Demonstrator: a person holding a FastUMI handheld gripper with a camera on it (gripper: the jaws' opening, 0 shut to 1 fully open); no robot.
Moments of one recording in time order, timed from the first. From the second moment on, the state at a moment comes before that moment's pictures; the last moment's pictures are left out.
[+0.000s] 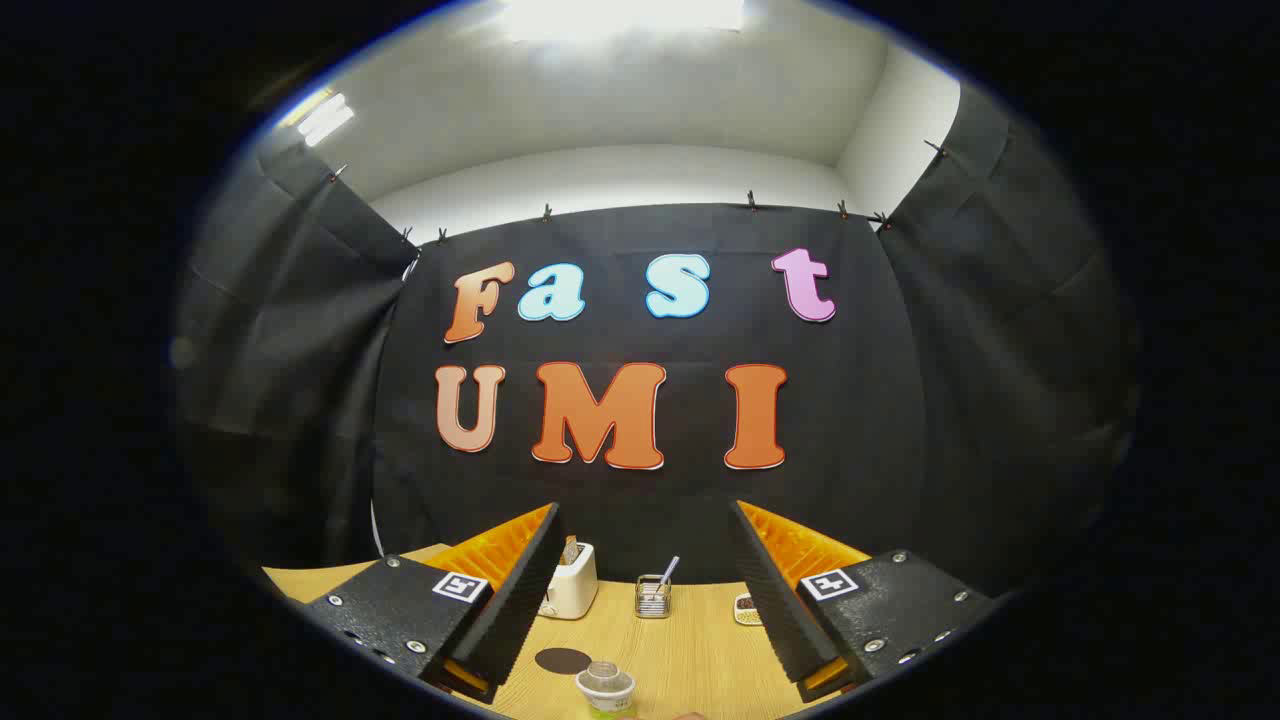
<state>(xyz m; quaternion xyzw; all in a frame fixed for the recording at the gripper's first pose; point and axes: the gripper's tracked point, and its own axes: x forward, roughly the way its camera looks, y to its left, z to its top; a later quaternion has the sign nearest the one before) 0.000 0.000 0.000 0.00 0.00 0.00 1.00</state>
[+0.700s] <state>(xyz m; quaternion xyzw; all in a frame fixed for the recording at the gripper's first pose) -0.005 0.006 0.001 0.00 0.00 0.01 1.00</state>
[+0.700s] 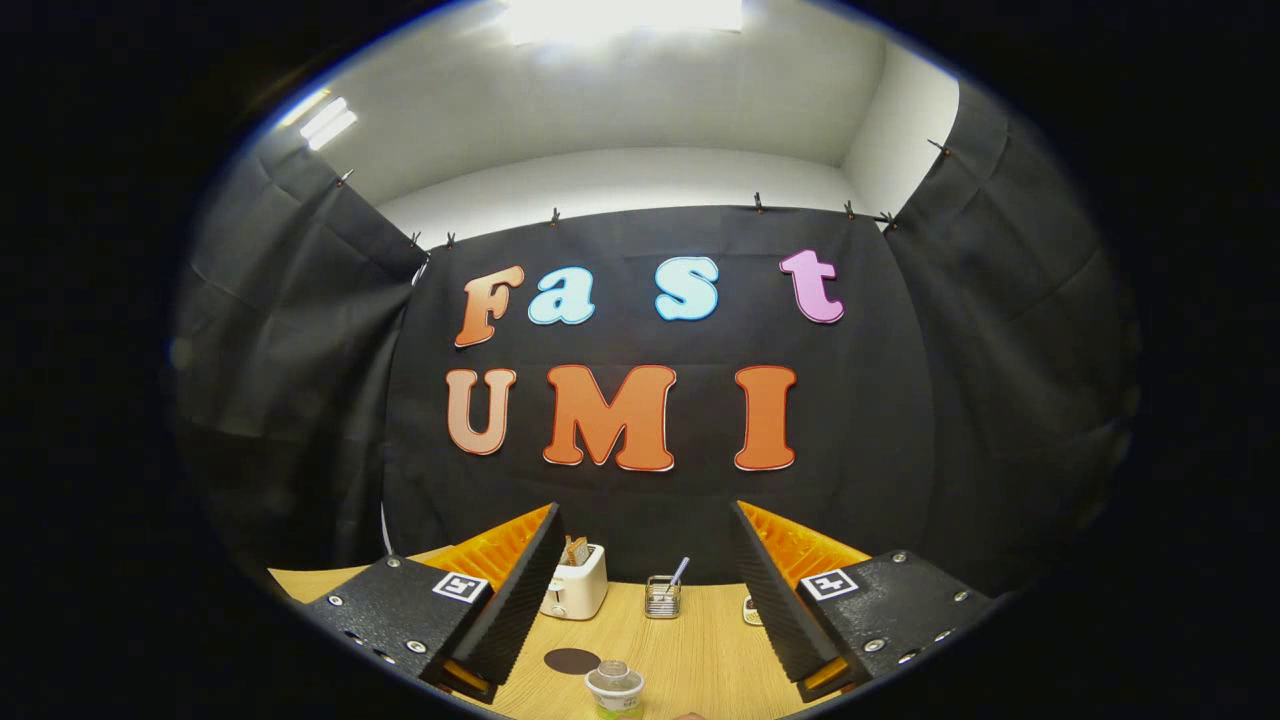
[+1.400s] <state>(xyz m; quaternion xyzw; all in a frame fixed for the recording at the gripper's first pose) -0.007 0.013 -0.004 0.00 -0.01 0.03 1.00</state>
